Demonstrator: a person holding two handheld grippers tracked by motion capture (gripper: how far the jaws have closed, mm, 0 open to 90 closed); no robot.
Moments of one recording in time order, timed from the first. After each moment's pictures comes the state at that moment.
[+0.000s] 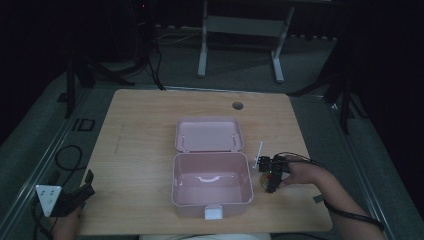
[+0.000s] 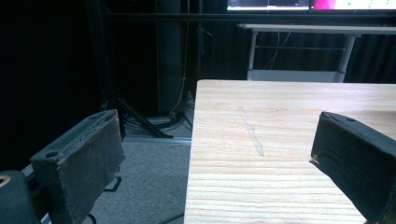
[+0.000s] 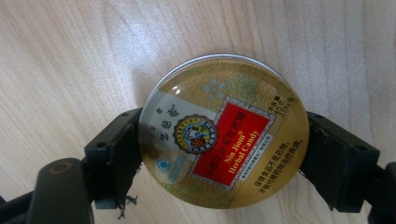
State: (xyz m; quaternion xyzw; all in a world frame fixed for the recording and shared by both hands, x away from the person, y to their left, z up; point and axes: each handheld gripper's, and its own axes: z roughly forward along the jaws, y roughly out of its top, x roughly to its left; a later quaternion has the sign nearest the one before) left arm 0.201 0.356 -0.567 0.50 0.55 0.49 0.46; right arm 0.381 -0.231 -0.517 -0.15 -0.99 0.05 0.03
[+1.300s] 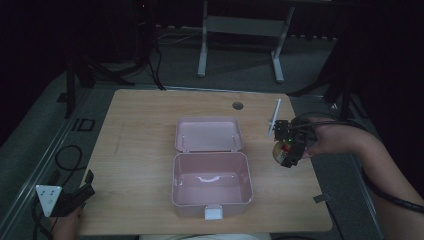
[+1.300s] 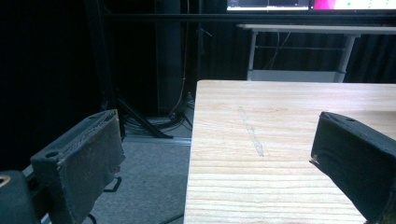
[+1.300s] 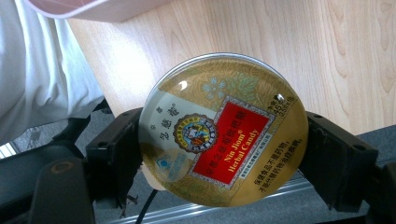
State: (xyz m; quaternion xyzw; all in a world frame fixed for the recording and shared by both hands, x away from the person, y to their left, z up) left arm 0.201 0.356 -0.567 0.50 0.55 0.49 0.46; right arm 0.360 -0.217 -0.320 -0.12 -0.99 0.03 -0.02
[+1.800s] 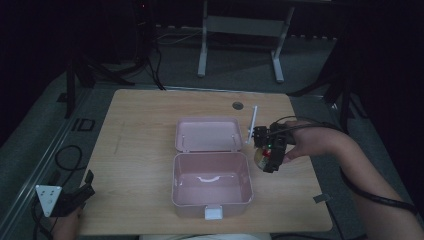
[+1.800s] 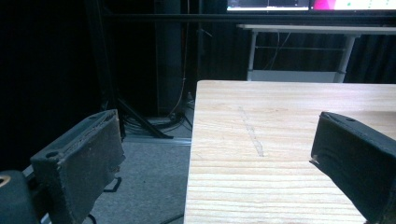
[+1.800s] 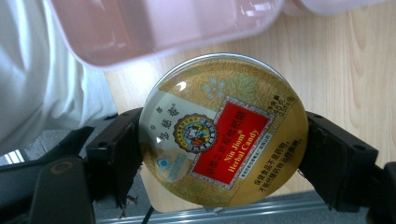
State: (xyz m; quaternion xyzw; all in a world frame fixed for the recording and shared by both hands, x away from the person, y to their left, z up) left arm 0.201 0.356 -0.567 0.50 0.55 0.49 0.46; right arm 0.352 -0.170 -0.334 -0.07 -1.00 0.02 0.00
